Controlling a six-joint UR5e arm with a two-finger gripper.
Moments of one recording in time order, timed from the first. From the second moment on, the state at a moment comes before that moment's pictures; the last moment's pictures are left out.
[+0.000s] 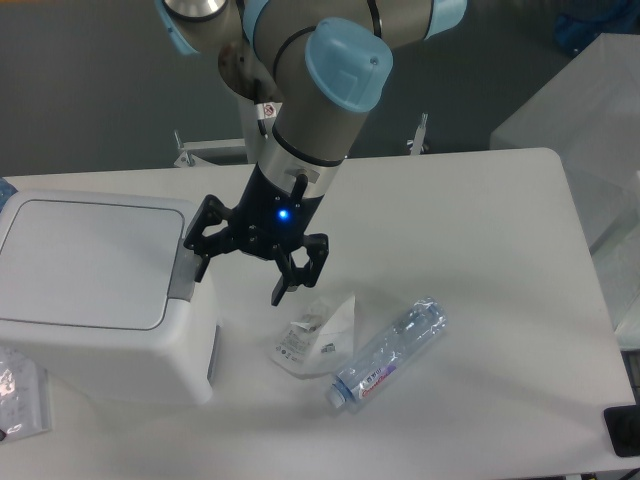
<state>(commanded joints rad) 2.40 -1.79 -1.49 -1.22 1.02 0.42</state>
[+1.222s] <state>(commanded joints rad) 2.38 -1.77 -1.51 -1.20 1.02 0.40</state>
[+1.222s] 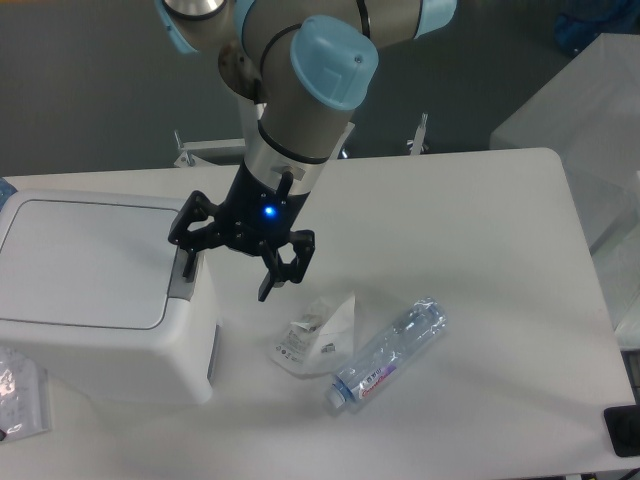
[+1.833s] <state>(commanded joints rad) 2.38 -1.78 -1.50 -1.20 1.02 0.40</state>
